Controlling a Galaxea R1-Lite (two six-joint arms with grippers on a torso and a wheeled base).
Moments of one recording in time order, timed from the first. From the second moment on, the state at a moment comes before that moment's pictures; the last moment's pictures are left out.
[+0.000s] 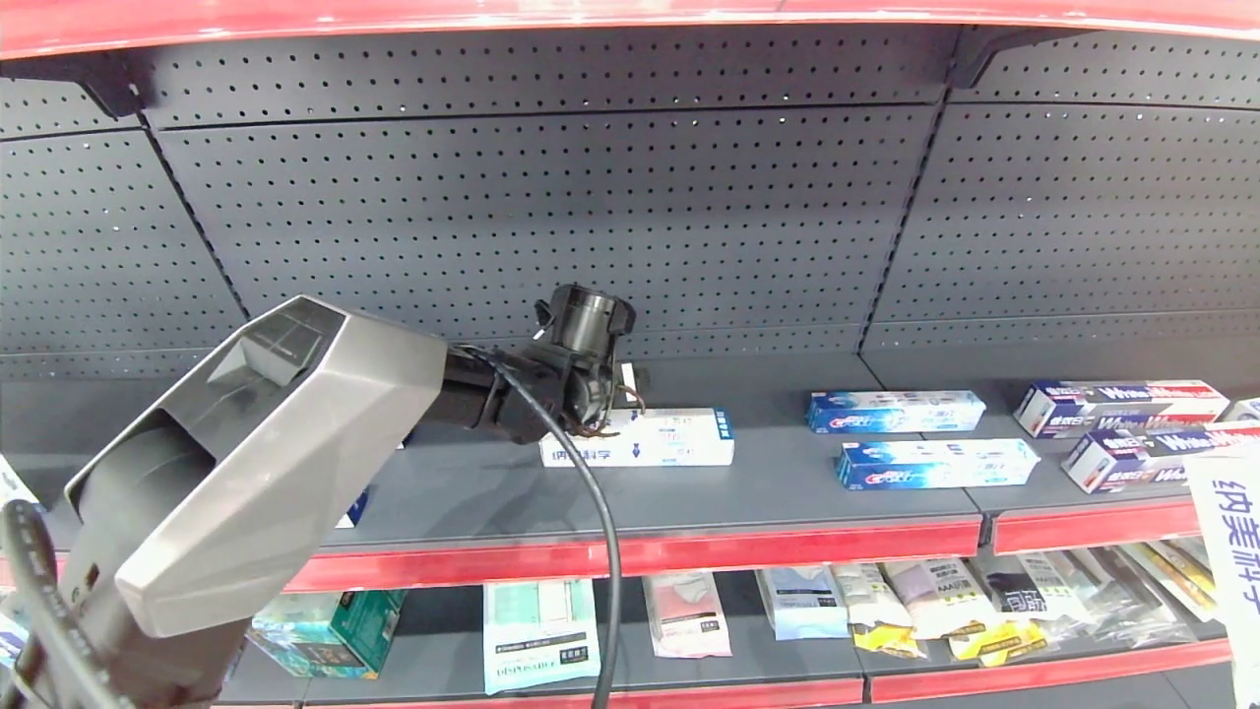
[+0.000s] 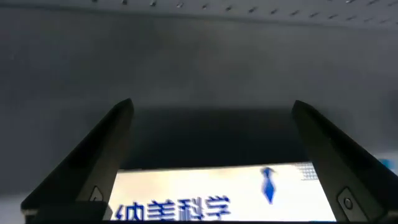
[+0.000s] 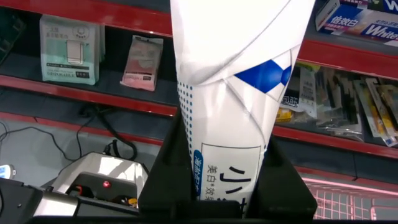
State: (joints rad) left arm -0.57 2.40 -1.70 -0.13 0.32 -0.44; right arm 0.21 0.47 -0.35 0.30 -0.08 -0.11
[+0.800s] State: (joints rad) left arm -0.60 2.57 -2.00 0.13 0.36 -0.54; right arm 0.21 0.47 -0.34 0.30 -0.07 -0.11
